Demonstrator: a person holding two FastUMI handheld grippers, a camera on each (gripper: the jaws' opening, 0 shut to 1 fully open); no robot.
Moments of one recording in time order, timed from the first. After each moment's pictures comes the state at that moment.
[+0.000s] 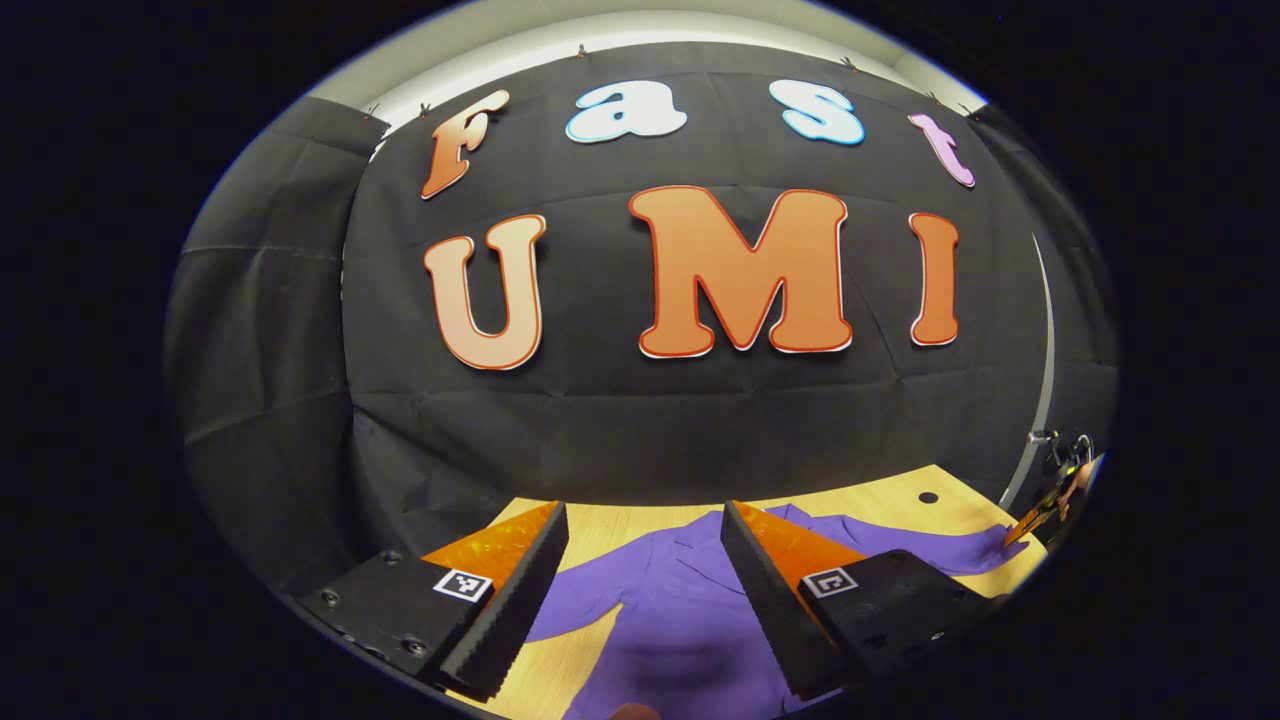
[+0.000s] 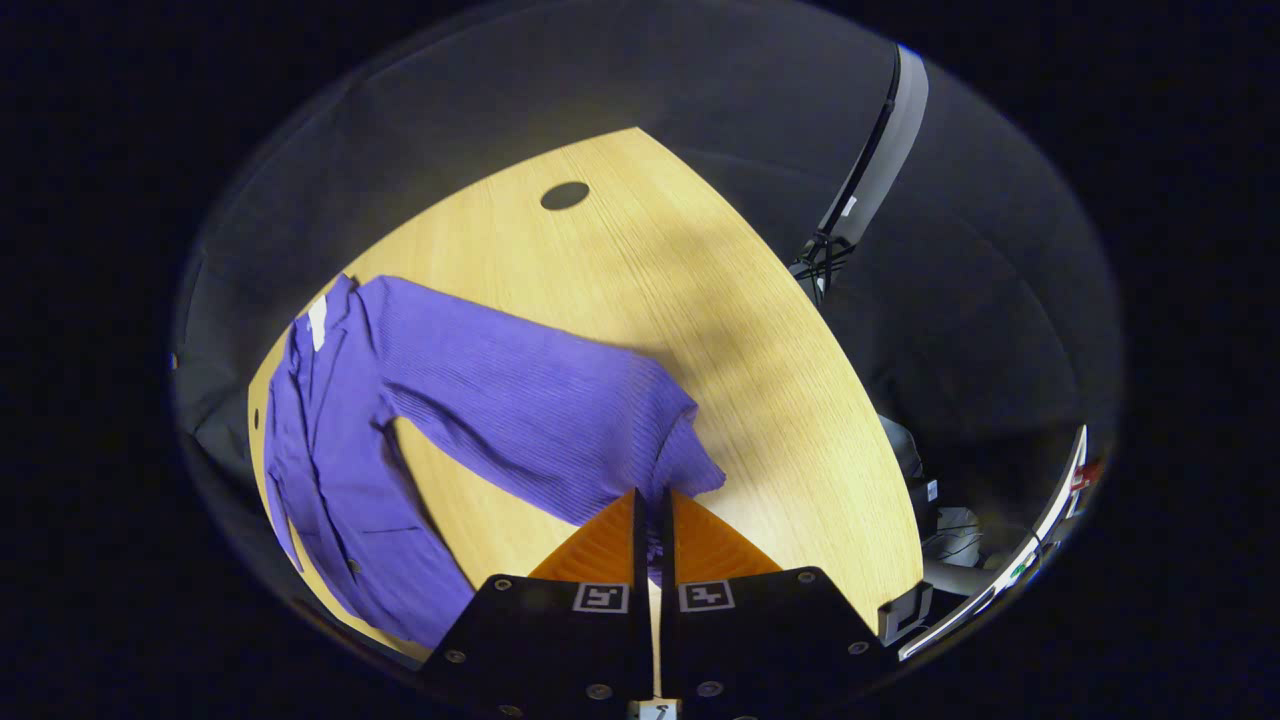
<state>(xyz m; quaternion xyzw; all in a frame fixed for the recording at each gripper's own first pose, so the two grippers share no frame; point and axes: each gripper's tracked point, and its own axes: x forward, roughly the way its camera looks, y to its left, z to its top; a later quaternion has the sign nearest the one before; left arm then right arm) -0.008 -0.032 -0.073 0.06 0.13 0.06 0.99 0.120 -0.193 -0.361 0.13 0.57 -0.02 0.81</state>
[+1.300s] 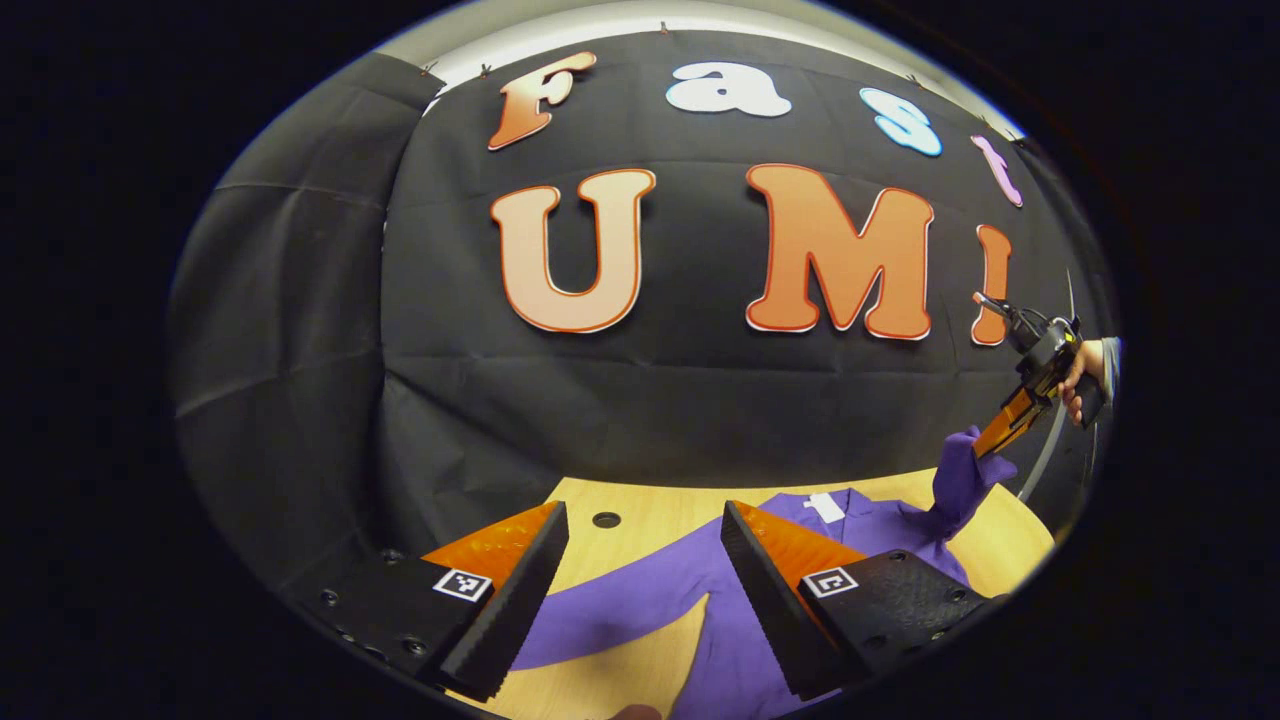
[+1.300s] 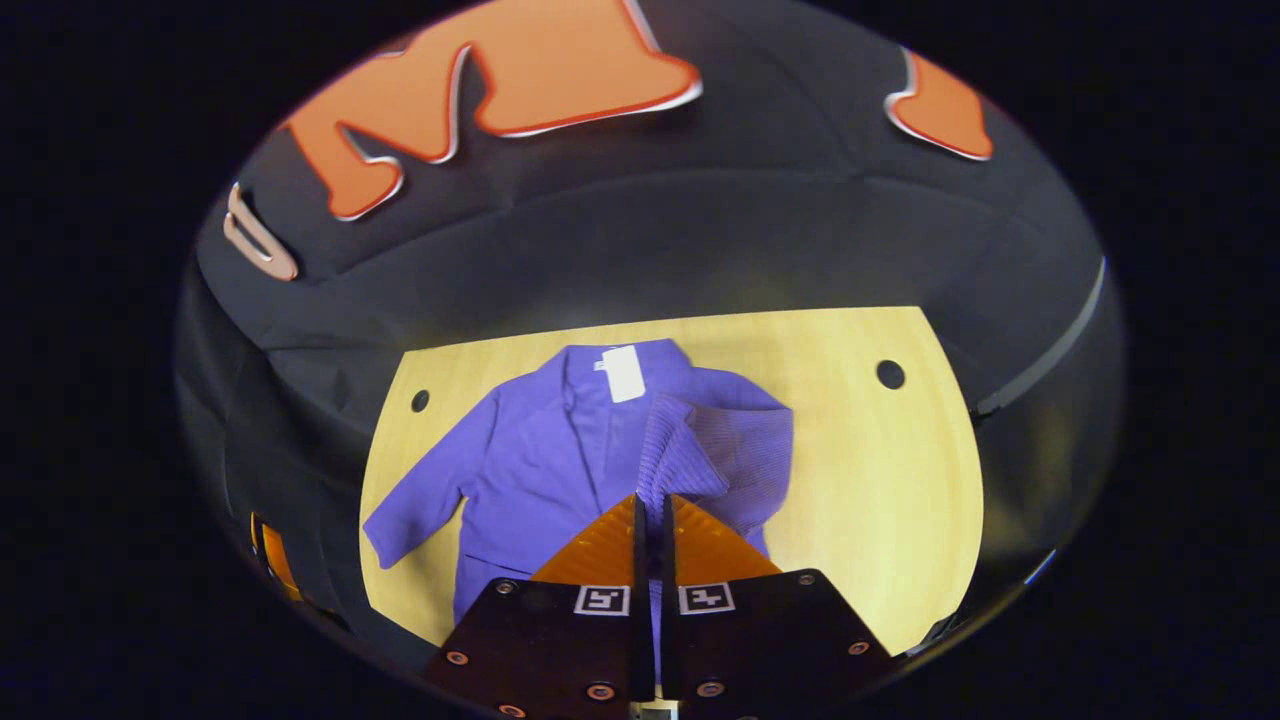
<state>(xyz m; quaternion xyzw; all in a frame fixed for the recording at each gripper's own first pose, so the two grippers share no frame) -0.014 0.126 -0.100 0.03 0.16 0.09 0.98 0.181 0.138 -0.137 0.05 0.47 0.17 0.86</state>
